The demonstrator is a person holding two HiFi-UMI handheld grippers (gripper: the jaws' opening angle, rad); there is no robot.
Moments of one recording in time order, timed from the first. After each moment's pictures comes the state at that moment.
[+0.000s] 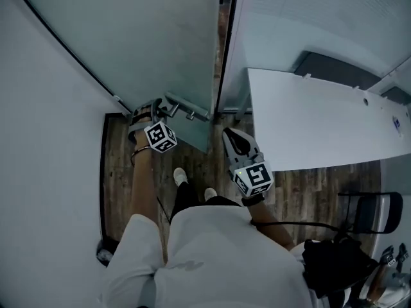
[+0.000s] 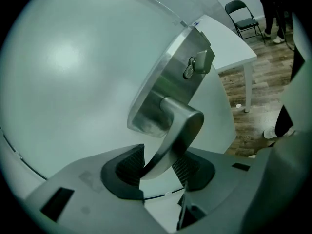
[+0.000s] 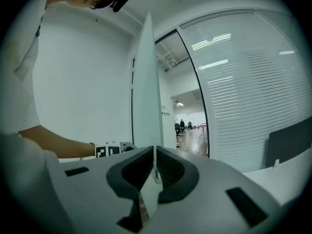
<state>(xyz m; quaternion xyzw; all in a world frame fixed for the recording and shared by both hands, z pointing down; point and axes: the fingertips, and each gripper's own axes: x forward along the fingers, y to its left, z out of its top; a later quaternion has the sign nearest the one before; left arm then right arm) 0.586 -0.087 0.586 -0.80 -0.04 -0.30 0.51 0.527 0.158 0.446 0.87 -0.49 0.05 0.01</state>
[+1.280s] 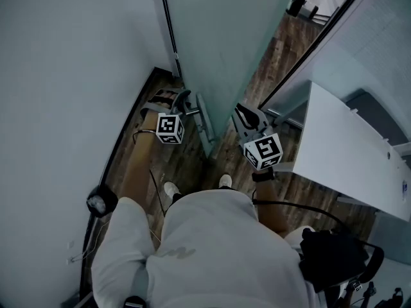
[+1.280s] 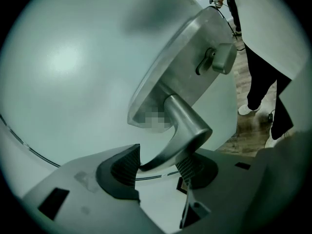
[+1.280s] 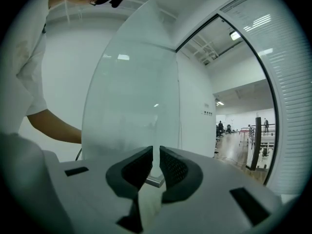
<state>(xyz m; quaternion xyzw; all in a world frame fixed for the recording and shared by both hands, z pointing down) 0.326 -0.169 0.603 -0.78 -0.09 -0.29 0.54 0.357 -0.032 0.459 0.73 -0.68 0.01 0.08</state>
